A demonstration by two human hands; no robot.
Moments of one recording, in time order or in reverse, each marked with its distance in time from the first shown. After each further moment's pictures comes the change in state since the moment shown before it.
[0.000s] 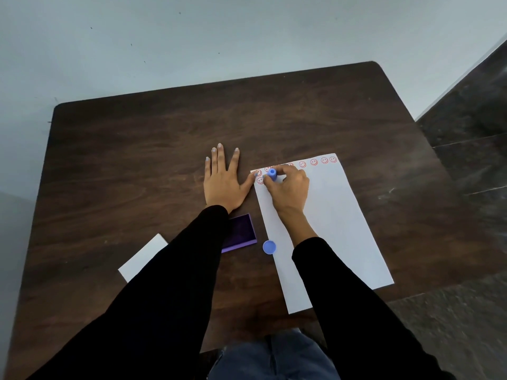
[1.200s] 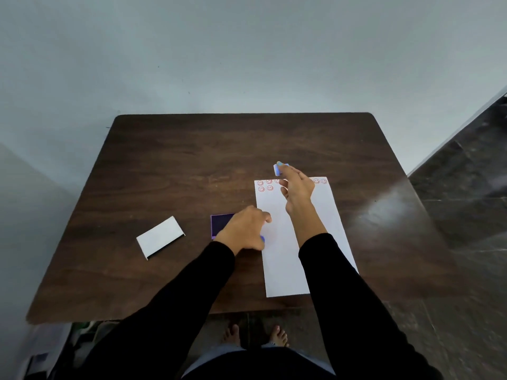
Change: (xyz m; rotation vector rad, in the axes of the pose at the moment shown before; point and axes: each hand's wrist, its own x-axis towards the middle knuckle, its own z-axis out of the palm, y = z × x) left_hand -0.117 0.063 -0.072 -0.143 -0.393 0.243; right_hand -0.019 -0.048 -0.084 0.914 -0.201 0.488
